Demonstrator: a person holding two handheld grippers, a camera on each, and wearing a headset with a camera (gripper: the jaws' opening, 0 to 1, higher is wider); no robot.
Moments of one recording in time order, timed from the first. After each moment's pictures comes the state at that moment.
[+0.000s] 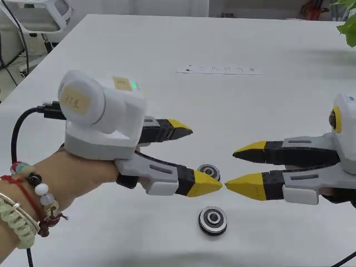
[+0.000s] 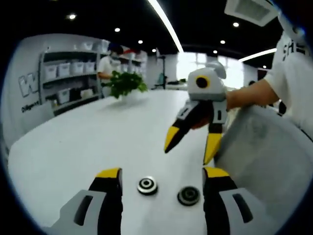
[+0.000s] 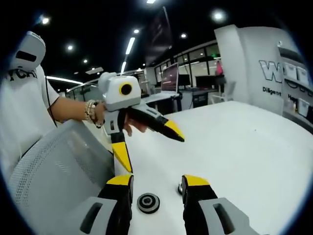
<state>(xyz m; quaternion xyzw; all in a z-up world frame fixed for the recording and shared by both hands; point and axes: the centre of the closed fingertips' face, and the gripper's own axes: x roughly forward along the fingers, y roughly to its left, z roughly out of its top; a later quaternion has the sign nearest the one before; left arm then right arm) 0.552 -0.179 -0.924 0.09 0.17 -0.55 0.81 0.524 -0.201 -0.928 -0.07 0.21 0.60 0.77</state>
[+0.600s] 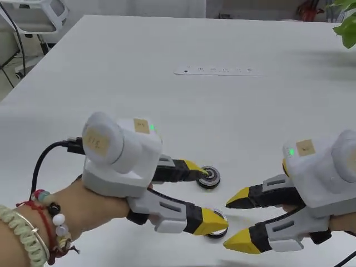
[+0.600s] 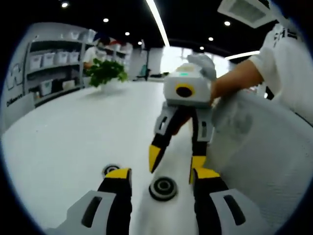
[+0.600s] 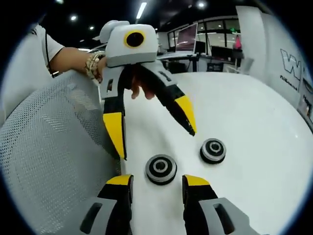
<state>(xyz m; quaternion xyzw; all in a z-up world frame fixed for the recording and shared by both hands) 0.508 -0.206 -0.967 0.10 0.21 -0.62 0.75 0.493 -0.205 -1.009 -0.19 0.32 0.62 0.69</state>
